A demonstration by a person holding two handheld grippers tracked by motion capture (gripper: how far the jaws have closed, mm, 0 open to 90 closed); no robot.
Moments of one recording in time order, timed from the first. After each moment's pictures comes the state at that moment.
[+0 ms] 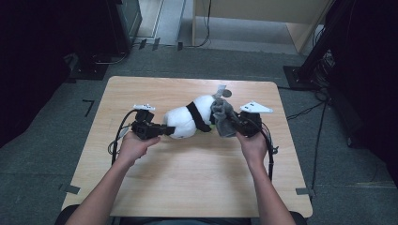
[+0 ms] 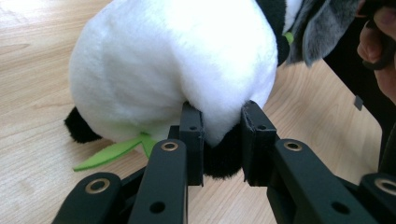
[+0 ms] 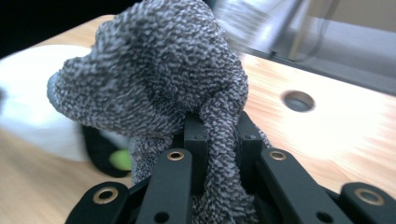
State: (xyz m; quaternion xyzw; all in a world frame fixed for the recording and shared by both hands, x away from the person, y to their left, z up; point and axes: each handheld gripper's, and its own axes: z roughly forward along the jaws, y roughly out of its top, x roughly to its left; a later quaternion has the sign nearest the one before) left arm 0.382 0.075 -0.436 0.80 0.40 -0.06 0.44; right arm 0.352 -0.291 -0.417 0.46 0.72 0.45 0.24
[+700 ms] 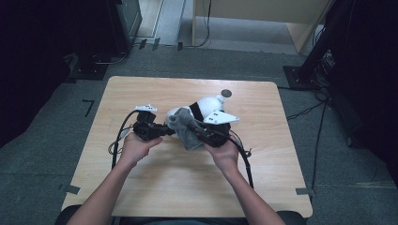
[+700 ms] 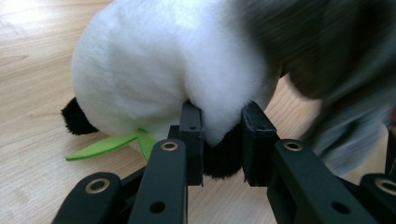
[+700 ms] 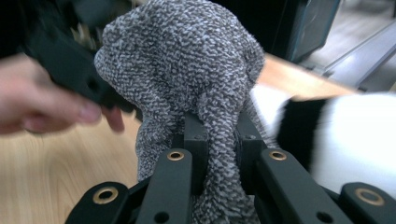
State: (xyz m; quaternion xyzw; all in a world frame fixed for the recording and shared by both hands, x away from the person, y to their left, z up) left arm 0.374 0.066 -0.432 0.80 0.39 -0.04 0.45; right arm 0.323 -0.183 -0.414 0.33 0.78 0.51 0.16
